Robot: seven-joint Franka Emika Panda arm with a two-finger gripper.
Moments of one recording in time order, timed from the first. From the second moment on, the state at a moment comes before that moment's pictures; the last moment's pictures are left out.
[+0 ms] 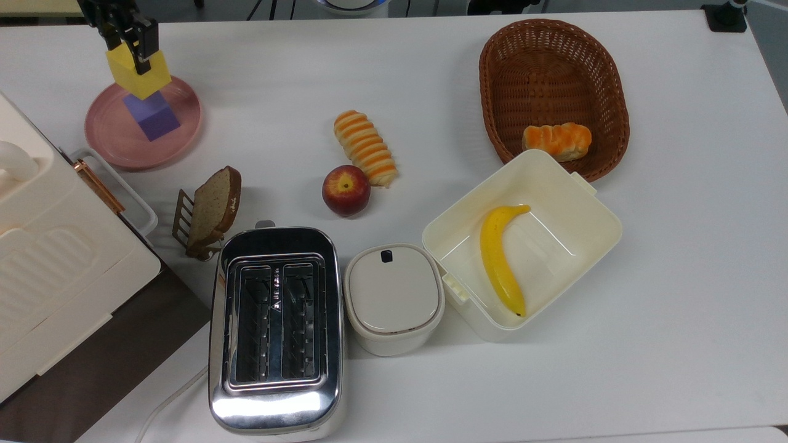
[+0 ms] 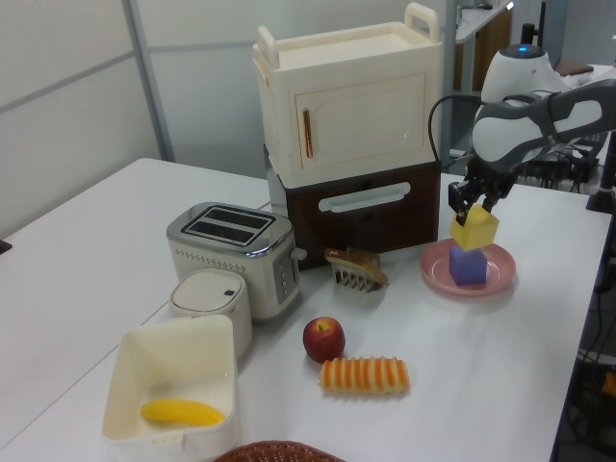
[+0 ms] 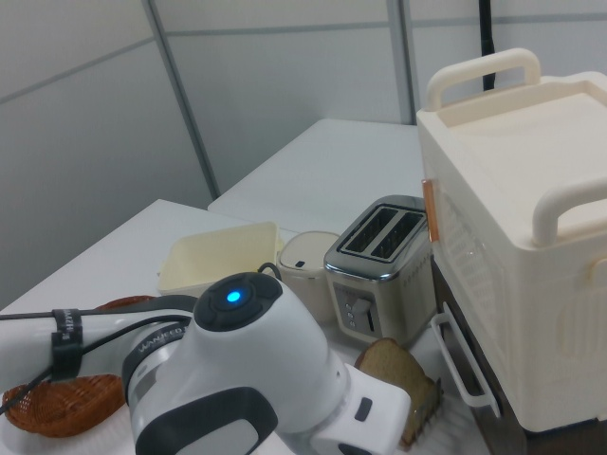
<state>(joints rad) -0.14 -0.12 -0.42 -2.20 -0.08 2.33 0.08</state>
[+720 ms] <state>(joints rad) -0.16 -0.01 -0.42 -2.07 -0.03 2.24 0.08</state>
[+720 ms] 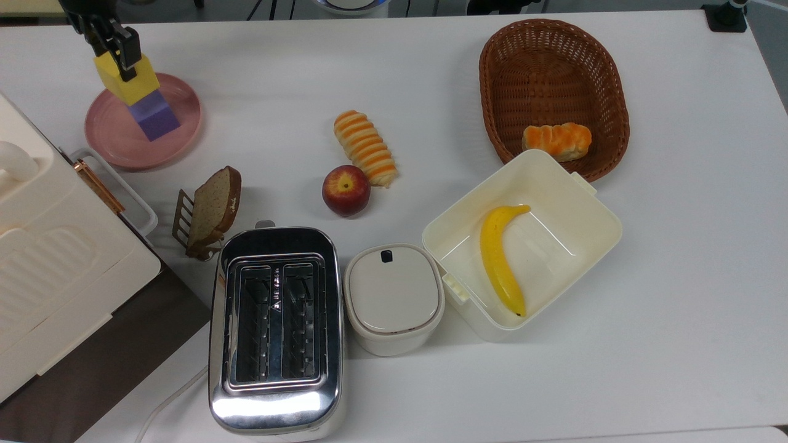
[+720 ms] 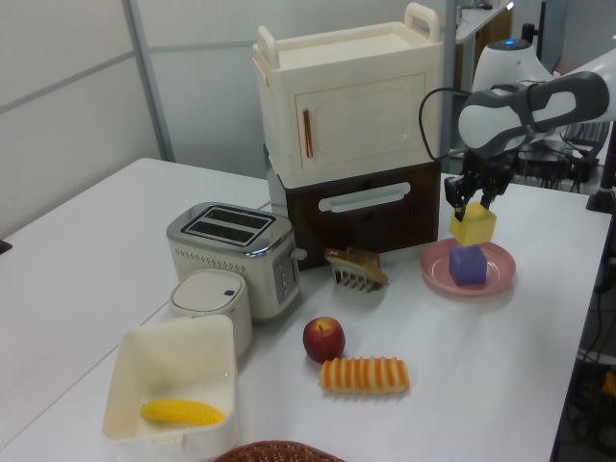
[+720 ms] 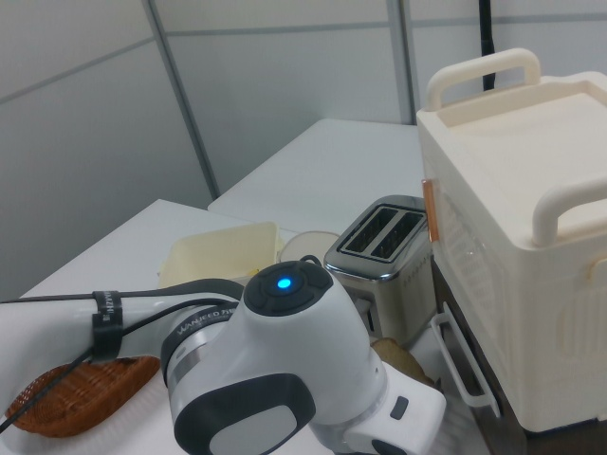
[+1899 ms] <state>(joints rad) -0.15 0.04 -0.42 -2.07 -0.03 2.23 0.09</state>
